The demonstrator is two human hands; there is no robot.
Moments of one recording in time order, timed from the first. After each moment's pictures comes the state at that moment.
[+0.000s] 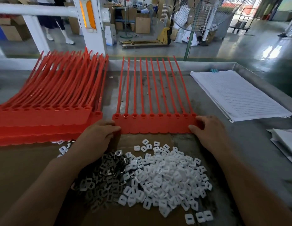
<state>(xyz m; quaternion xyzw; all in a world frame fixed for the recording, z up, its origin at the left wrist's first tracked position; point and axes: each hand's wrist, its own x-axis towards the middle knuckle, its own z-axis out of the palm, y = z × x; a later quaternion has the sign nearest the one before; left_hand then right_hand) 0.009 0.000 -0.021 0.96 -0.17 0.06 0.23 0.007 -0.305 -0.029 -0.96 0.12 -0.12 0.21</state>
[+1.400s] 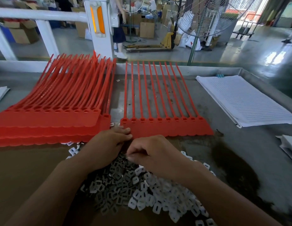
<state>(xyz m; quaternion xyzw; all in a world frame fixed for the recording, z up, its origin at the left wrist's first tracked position) 0.005 0.003 -0.021 0.94 -0.25 0.01 0.24 -0.039 -0.169 0.018 -0.88 -0.28 0.07 0.37</state>
